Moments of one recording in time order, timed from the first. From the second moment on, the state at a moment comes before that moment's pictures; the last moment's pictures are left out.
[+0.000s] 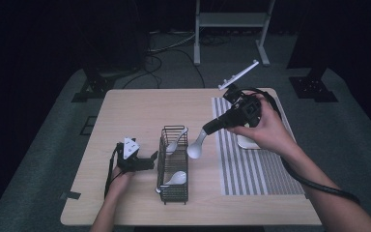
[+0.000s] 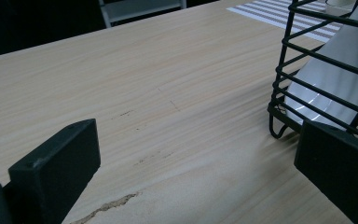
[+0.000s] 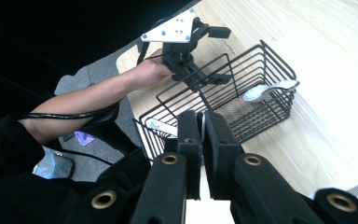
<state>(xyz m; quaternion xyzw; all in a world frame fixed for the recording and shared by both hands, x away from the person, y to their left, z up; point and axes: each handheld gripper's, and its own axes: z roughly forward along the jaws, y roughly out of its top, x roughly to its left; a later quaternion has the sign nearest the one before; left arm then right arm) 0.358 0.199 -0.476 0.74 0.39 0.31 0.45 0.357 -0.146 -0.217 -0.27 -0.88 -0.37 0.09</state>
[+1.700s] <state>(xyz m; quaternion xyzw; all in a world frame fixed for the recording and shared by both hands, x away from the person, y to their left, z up) 0.358 0.199 -0.476 0.74 0.39 0.31 0.45 0.397 -0.230 -0.256 -0.39 -0.84 -0.38 0.09</state>
